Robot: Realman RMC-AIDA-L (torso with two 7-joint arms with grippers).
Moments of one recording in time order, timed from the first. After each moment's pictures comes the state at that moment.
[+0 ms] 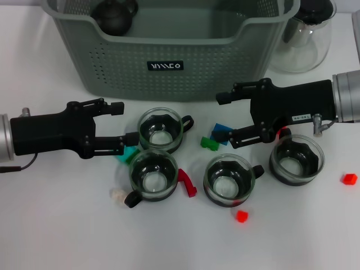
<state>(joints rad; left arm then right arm) -0.48 -2.09 0.39 0.64 2.23 1.73 -1.24 0.72 2.08 -0.76 -0.60 -2.16 -1.58 1.24</state>
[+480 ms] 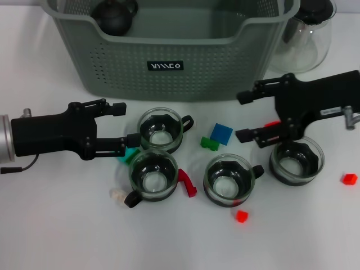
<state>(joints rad) -0.48 -2.09 0.39 0.64 2.22 1.75 -1.24 0.69 2.07 -0.76 -0.79 -2.21 -1.72 1.39</state>
